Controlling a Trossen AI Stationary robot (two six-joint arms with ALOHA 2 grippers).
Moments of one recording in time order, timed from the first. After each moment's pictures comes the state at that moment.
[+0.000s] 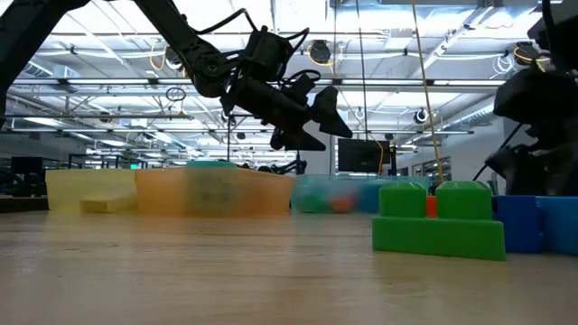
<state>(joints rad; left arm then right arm) 0.28 1.98 1.17 0.52 -0.14 -0.20 0.39 0.90 0.15 0.05 0.05 0.43</state>
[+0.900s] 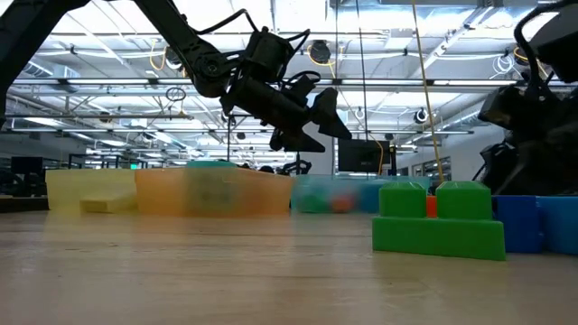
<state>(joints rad) 0.28 1.98 1.17 0.50 -0.14 -0.20 0.39 0.96 0.14 0.03 0.42 0.44</state>
